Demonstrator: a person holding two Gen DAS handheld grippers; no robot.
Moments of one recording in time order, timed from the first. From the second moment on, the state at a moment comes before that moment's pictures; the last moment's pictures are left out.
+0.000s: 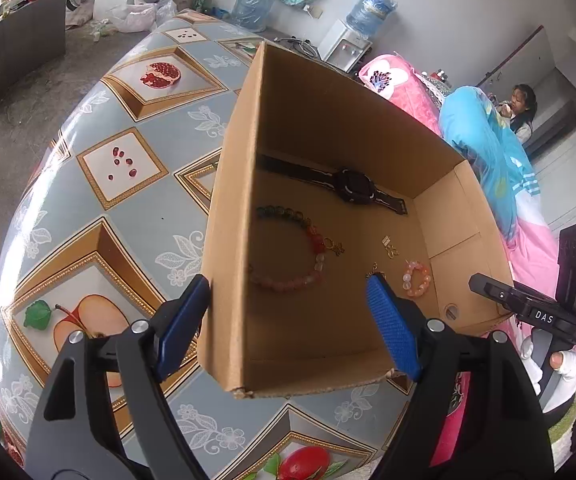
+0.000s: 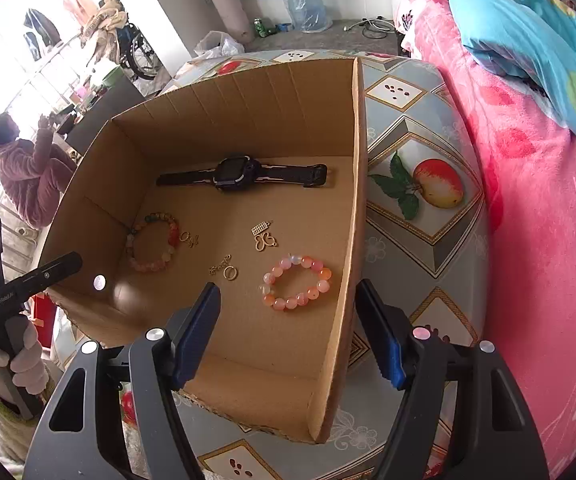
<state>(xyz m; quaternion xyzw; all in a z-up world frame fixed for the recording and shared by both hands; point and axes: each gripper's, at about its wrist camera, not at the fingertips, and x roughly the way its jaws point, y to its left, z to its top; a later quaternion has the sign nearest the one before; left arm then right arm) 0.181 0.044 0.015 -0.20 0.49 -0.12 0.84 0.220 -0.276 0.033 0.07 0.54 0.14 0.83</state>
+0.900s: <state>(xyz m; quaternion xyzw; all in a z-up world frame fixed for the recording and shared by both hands) 0.091 0.077 0.016 -0.19 0.47 -0.10 0.86 0.120 -0.250 0.035 0.09 0.52 0.16 0.84</state>
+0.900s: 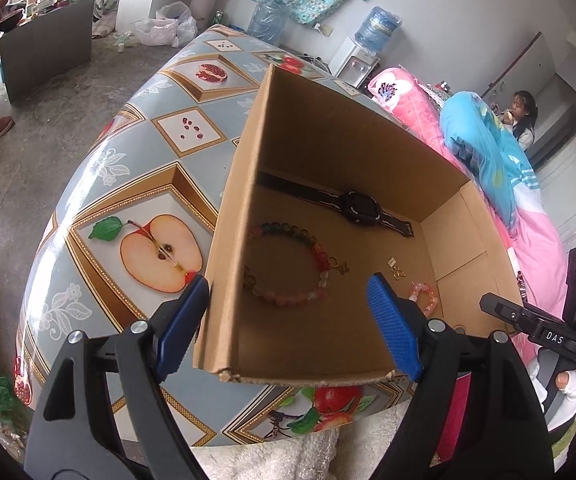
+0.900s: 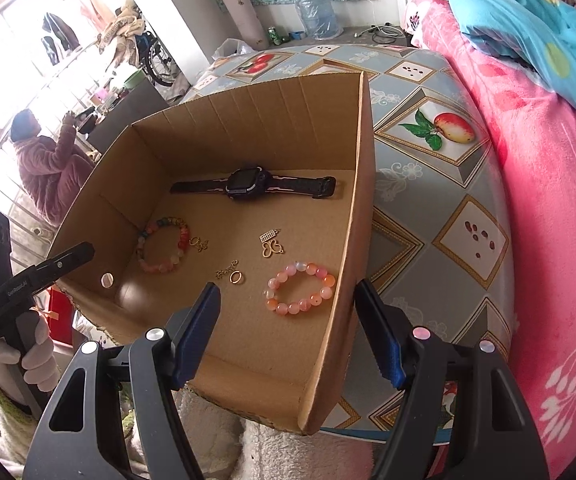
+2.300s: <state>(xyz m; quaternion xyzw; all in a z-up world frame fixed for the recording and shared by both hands) 0.021 0.069 0.044 -0.12 0.36 -0.05 0.92 0.067 -0.278 0.055 0.07 0.43 0.10 0.89</state>
